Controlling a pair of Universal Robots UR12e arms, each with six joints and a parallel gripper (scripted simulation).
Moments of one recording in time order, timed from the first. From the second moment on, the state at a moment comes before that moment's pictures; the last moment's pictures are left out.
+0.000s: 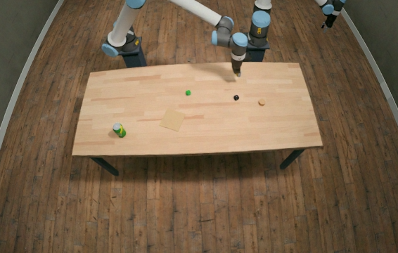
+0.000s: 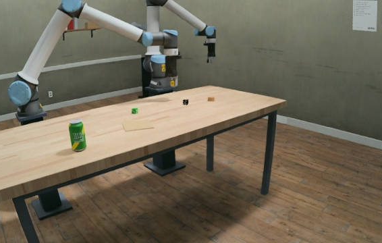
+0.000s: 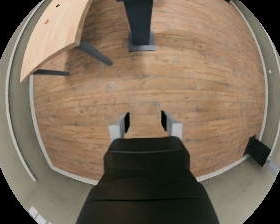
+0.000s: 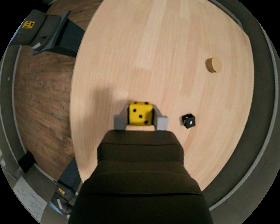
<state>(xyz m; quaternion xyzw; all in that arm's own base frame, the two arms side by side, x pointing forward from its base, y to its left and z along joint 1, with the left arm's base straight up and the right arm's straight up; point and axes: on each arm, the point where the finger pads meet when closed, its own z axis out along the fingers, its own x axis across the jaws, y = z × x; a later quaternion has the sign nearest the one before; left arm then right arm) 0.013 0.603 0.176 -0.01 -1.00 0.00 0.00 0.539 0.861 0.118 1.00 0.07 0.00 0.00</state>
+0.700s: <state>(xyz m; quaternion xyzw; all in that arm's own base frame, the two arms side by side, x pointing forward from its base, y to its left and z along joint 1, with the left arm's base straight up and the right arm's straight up) 0.013 0.603 0.176 -0.01 -1.00 0.00 0.00 0.643 0.761 0.119 0.99 0.11 0.00 0.00</state>
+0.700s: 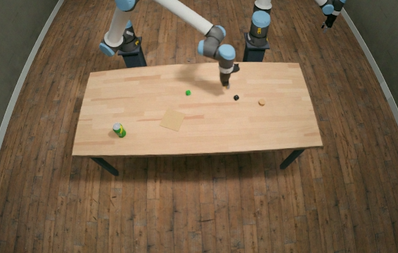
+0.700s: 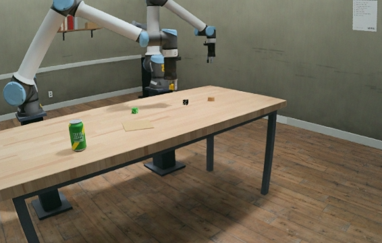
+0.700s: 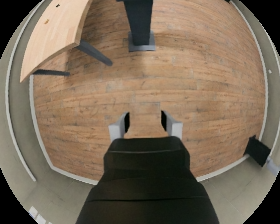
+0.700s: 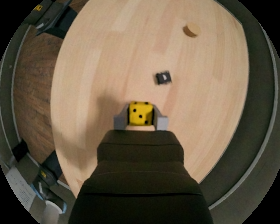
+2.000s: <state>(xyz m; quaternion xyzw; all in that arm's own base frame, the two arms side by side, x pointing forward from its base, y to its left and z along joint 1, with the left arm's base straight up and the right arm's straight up) 0.013 0.603 0.176 -0.01 -1.00 0.00 0.00 0.819 0.465 0.122 0.98 0.20 0.00 0.00</state>
